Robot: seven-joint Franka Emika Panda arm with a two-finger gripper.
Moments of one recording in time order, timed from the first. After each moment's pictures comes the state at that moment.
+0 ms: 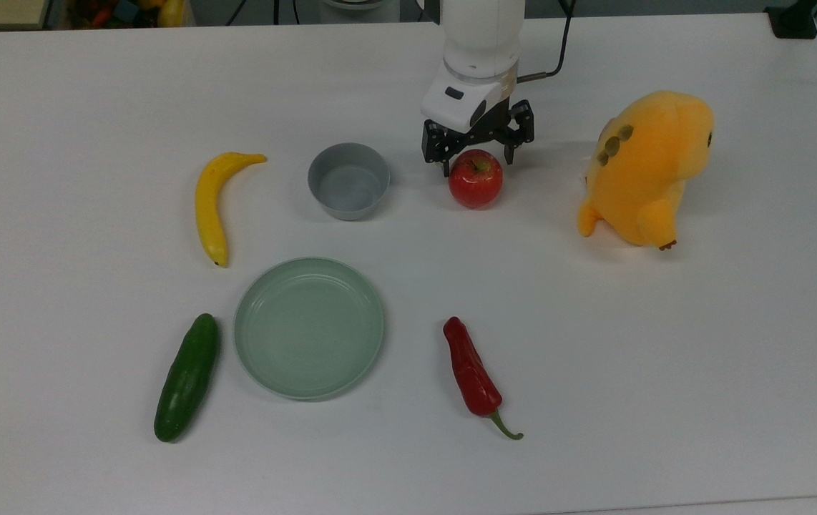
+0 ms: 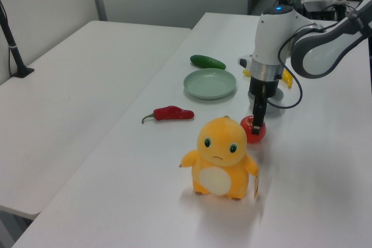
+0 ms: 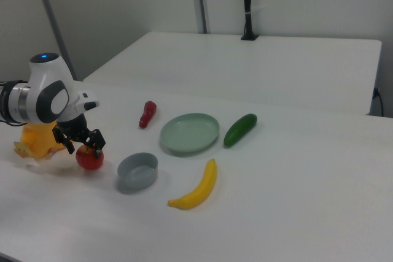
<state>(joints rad) 0.29 0.20 0.09 -2.08 0.04 2.39 0.10</state>
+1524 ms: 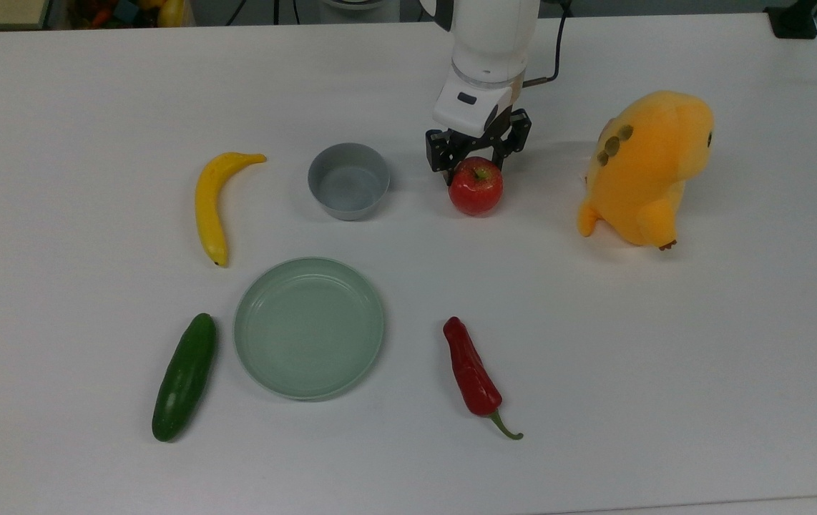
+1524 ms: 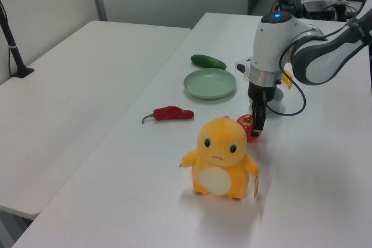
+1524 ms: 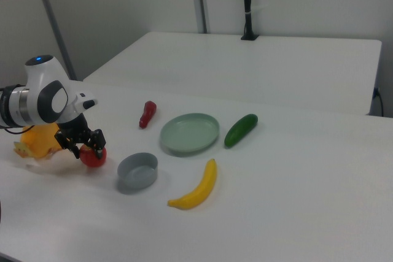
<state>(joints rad) 0.29 0.23 0.11 -2.07 -0.09 2.40 0.10</state>
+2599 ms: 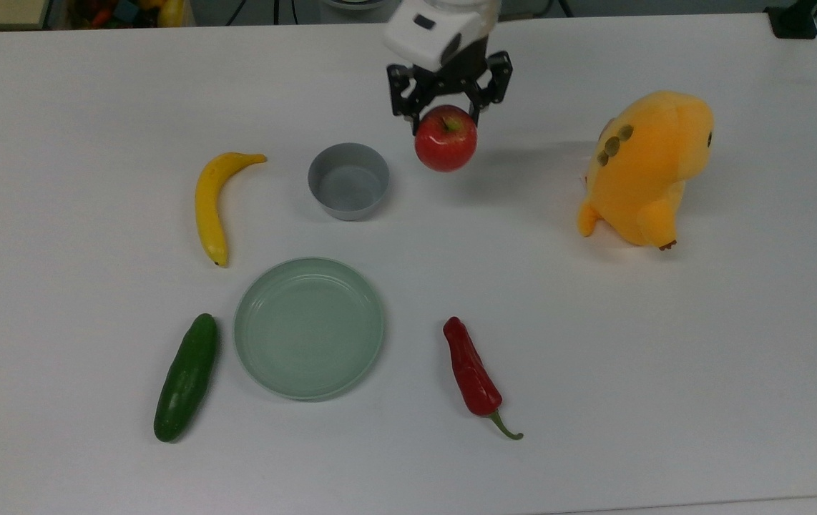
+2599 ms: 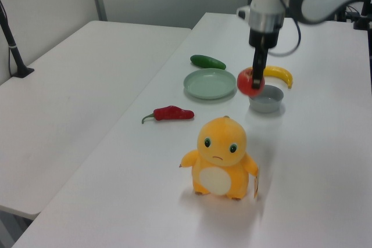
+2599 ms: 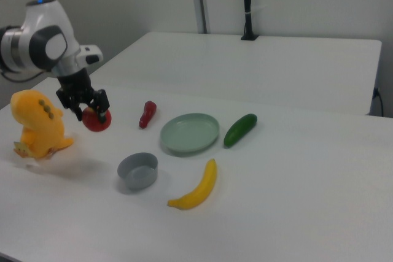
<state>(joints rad) 0.24 0.09 0.06 -1.85 -0.03 2.02 0.10</state>
